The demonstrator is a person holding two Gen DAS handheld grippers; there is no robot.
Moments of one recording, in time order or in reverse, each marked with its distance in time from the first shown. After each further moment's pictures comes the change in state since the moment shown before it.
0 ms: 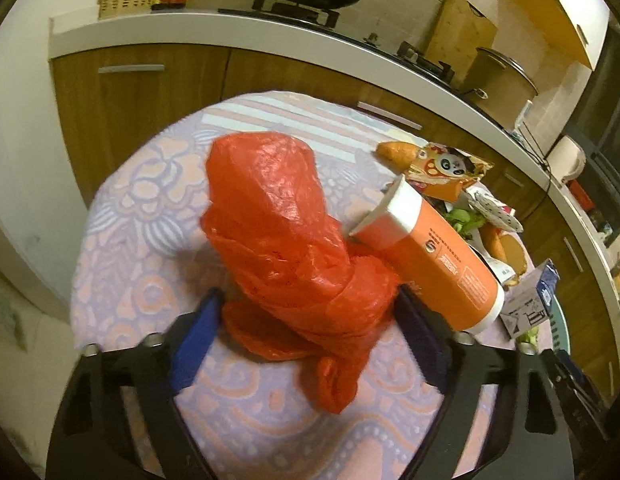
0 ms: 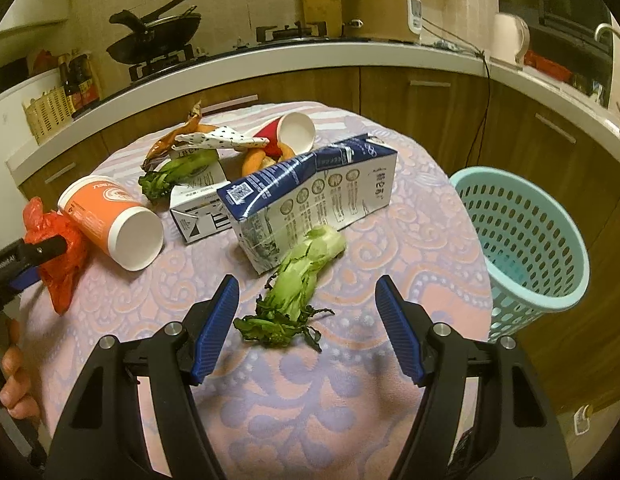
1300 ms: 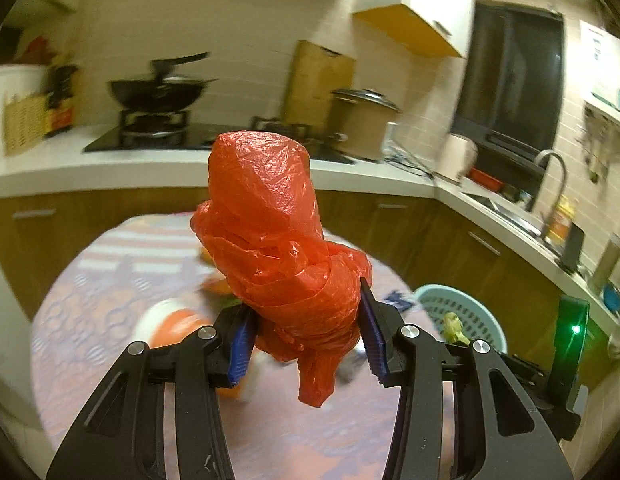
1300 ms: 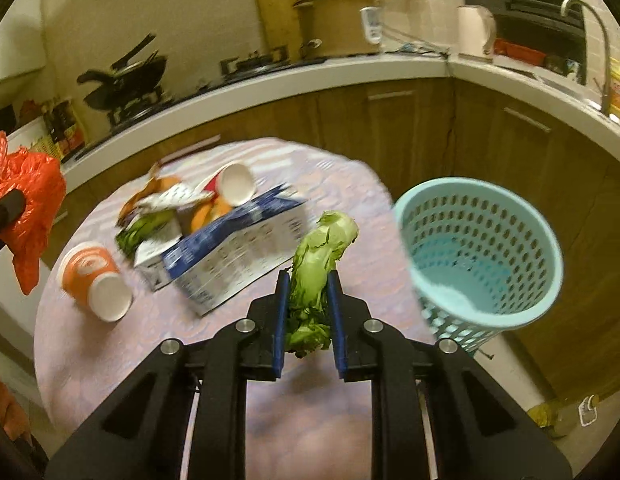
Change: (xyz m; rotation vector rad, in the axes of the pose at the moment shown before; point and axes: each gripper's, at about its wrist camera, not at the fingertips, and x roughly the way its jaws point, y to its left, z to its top) left arm -0.081 -0.162 0.009 0.313 -0.250 -0.264; right arm -0.040 -0.081 0.030 0.101 -0.081 -0.031
